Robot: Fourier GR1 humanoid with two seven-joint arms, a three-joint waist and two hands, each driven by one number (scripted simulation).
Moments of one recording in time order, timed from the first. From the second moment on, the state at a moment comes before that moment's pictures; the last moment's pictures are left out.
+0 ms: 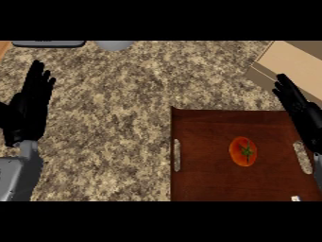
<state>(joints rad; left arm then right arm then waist) -0.26 0.26 0.04 -1.54 0.18 0.29 0.21 -0.19 -0.53 0.15 -1.44 -0.31 -0.01 -0.02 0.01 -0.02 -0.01</state>
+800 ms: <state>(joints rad) -0.20 0.42 -0.14 -1.58 0.06 -0.02 -0.03 -0.16 -0.80 -0.14 -1.51 -0.18 0.31 -0.74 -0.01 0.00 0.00</state>
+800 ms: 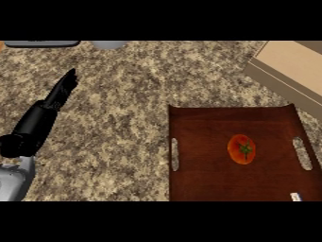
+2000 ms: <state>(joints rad) -0.22 0.41 -0.10 -1.52 0.03 -0.10 -0.08 0.17 -0.93 0.07 -2.16 0.65 0.22 -0.42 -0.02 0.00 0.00</state>
